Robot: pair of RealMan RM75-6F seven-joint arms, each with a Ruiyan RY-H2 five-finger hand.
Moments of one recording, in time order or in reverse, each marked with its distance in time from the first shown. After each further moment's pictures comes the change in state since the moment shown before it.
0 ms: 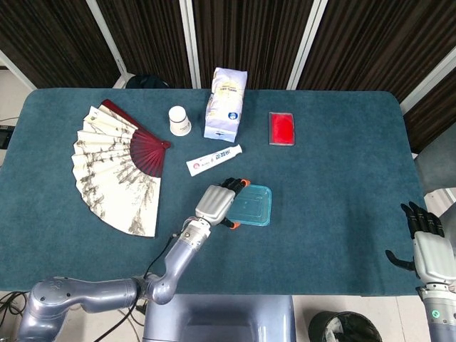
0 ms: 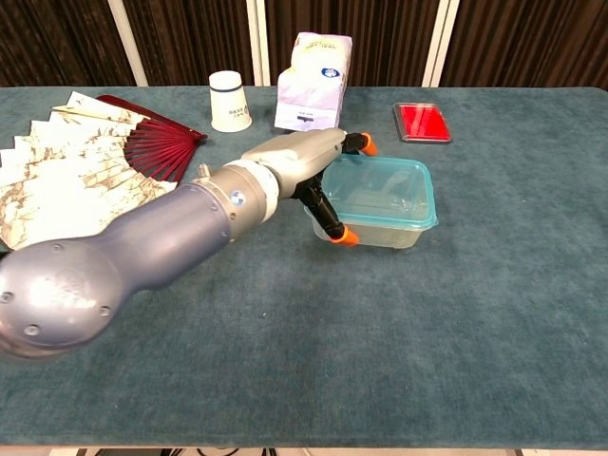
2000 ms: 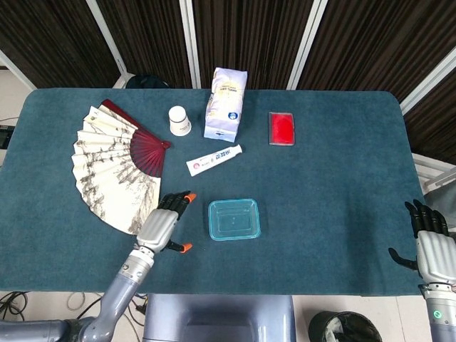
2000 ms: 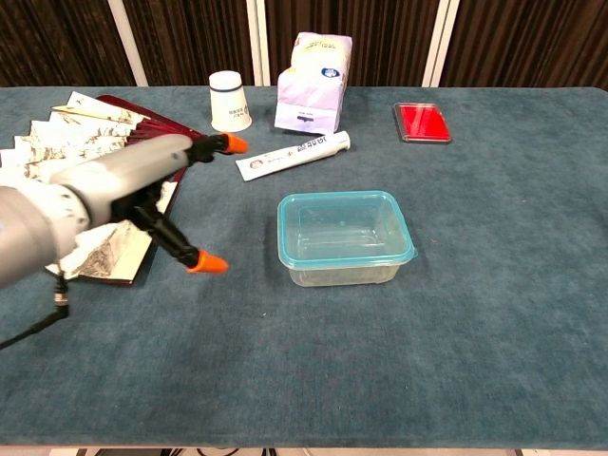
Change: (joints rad) left arm 0.391 0.312 0.139 -0.585 0.006 0.209 0.131; right arm -0.010 -0.013 0.009 0.024 -0.019 0.033 -0.006
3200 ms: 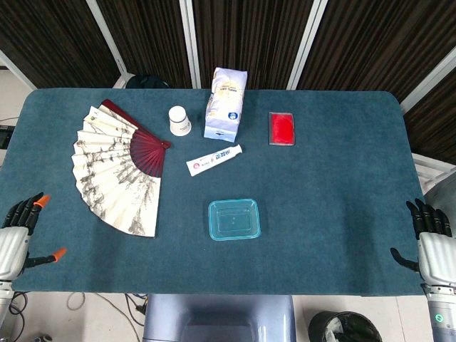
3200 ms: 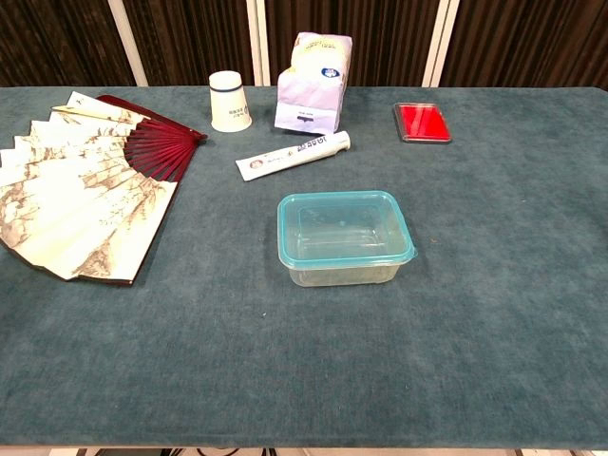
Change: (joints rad) left arm 0.452 0.592 0.184 0.101 0.484 0.323 -0.631; right arm -0.013 -0.005 -0.008 0.017 -0.054 0.050 -0.011
